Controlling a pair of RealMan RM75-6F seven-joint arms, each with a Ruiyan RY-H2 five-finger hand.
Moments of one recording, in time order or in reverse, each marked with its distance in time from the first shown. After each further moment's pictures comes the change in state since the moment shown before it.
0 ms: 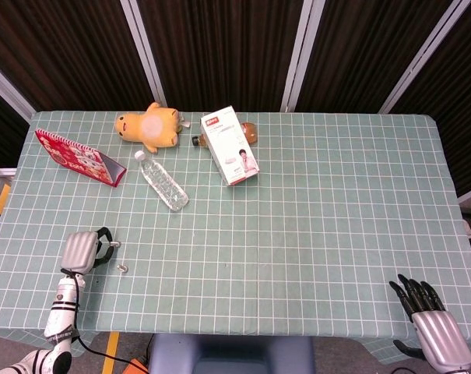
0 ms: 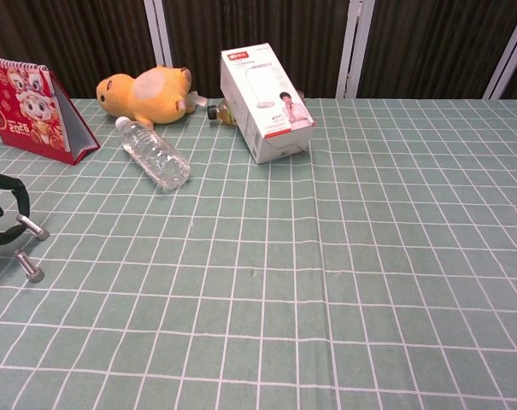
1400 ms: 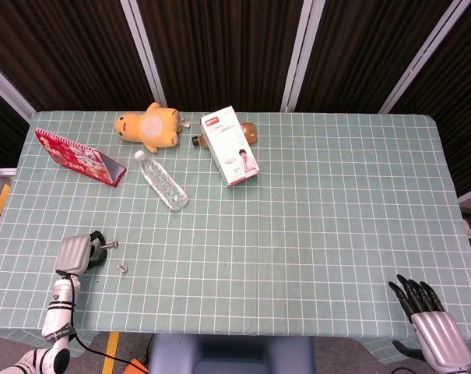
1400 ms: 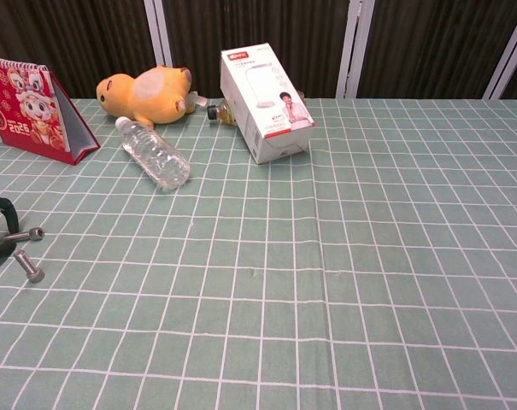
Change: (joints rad) left arm 0.007 -0.071 -0.001 0.189 -0.019 -0.071 -0.103; right arm -0.003 0.000 -0.003 -0.001 -0.010 0.008 0.001
